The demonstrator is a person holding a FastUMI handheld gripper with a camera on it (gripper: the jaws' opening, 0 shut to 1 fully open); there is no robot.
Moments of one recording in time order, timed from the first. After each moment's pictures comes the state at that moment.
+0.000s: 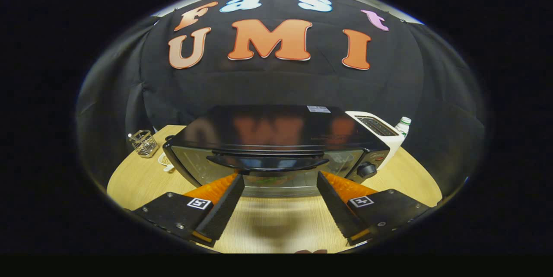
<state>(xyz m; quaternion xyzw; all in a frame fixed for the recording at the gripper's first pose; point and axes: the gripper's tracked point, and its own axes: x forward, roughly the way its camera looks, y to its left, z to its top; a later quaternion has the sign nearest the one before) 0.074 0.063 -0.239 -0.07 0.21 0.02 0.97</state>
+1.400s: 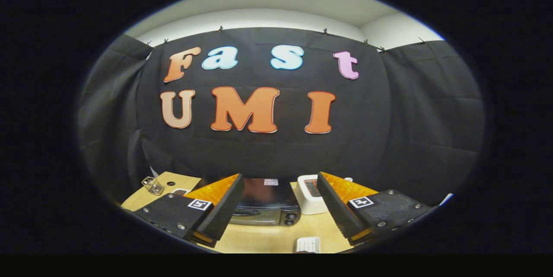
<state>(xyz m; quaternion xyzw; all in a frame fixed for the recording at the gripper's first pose) 0.007 -0.023 0.030 -0.06 0.02 -0.02 1.00</state>
